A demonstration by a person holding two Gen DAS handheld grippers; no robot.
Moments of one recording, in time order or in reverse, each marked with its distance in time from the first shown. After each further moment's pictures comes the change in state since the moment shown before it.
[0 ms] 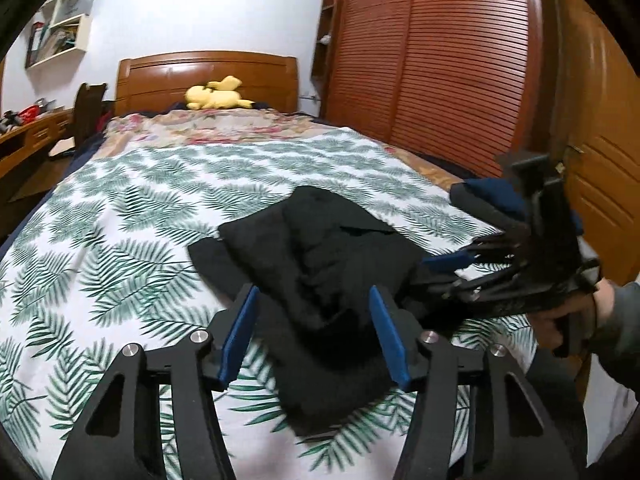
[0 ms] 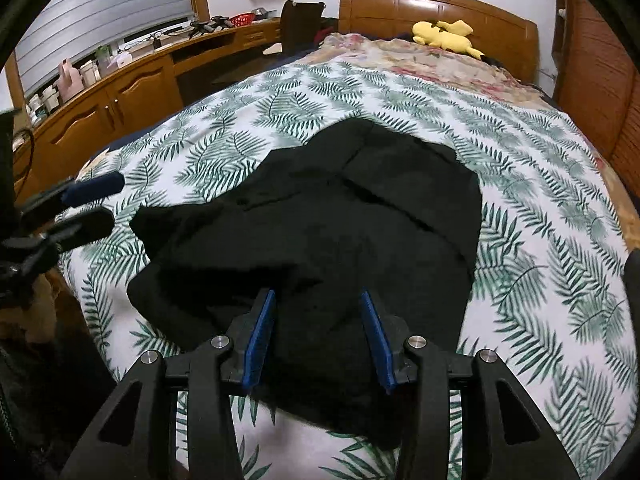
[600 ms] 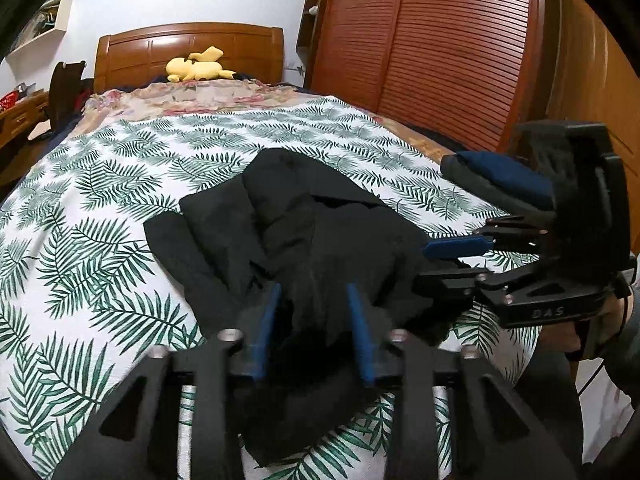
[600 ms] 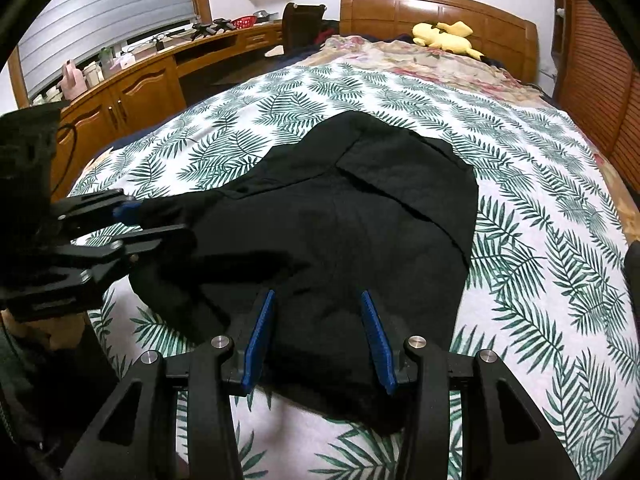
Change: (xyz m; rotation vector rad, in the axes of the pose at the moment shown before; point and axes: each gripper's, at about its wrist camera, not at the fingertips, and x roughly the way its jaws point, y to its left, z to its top) left arm 0.051 -0.016 -0.004 -0.006 0.110 -0.042; right arm -0.004 -0.011 -0.014 0.010 -0.024 0.002
